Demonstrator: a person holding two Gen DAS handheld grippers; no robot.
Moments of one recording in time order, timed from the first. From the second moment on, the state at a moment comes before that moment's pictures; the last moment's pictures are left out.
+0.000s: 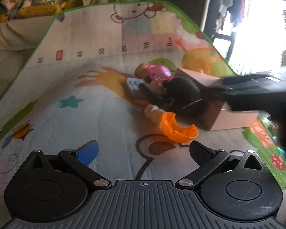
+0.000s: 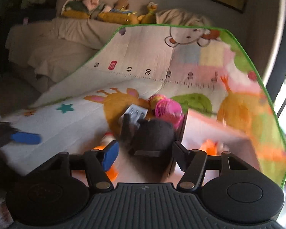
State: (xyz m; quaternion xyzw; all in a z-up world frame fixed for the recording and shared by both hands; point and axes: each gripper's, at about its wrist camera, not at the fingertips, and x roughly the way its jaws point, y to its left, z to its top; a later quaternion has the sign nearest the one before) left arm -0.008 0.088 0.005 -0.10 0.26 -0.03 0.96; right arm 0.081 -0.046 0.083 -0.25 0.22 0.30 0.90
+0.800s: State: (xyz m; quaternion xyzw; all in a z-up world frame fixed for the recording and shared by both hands) left arm -0.009 0.093 0.004 -0.13 0.26 -0.06 0.95; right arm 0.067 -0.083 0.094 -0.16 0.30 0.32 0.88
